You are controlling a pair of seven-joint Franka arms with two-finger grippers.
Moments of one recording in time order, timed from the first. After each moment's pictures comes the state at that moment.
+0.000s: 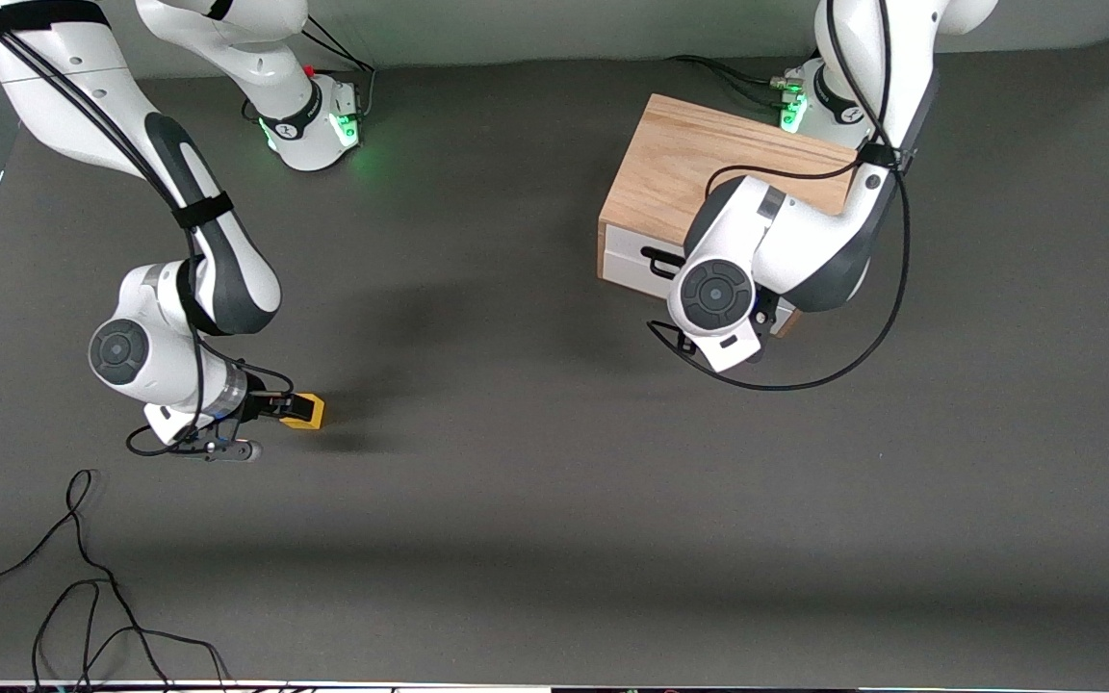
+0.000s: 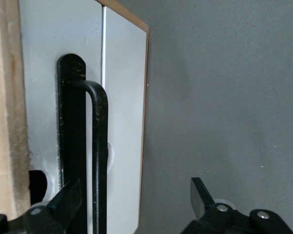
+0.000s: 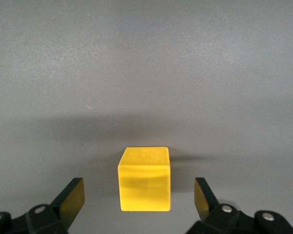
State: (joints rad) left arm -0.52 0.44 -0.07 -1.73 -0.09 1.78 -1.82; right arm 0.01 0.44 0.07 -1.98 0.00 2.38 0.16
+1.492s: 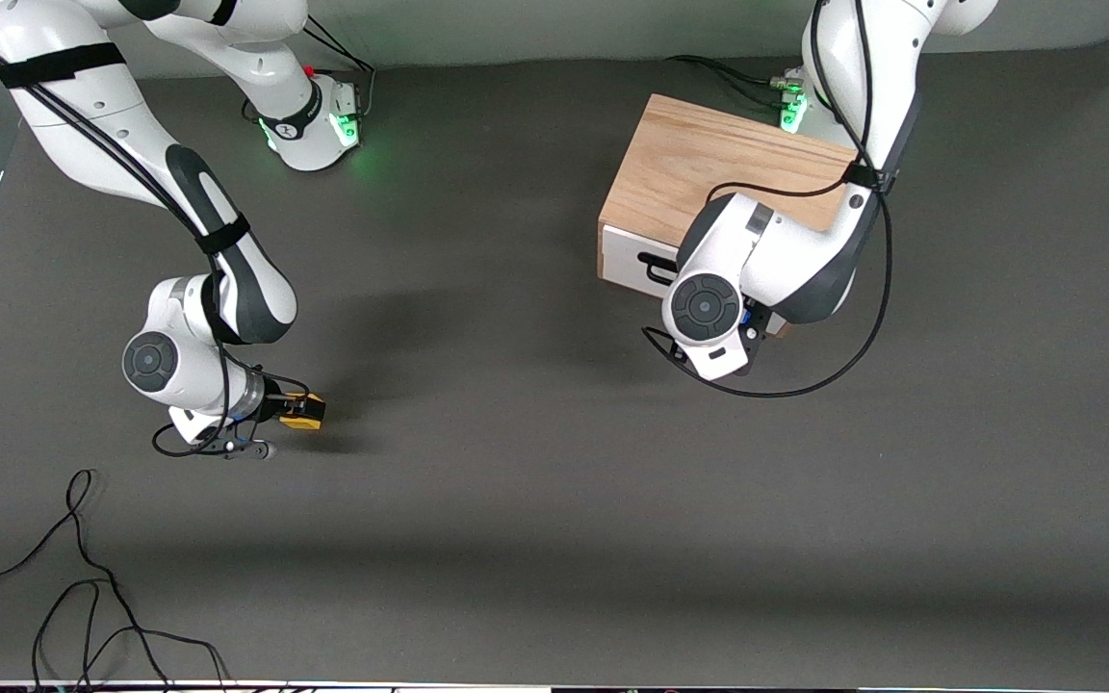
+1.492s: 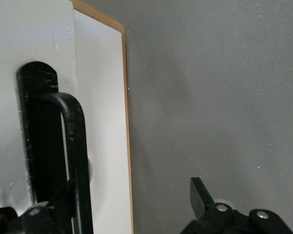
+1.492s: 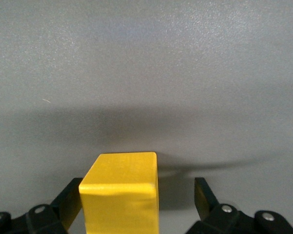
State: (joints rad) left arm -0.52 0.49 -0.07 -1.71 -0.07 1.84 -1.74; right arm 0.01 0.52 0.06 -2.02 0.00 2.47 0.17
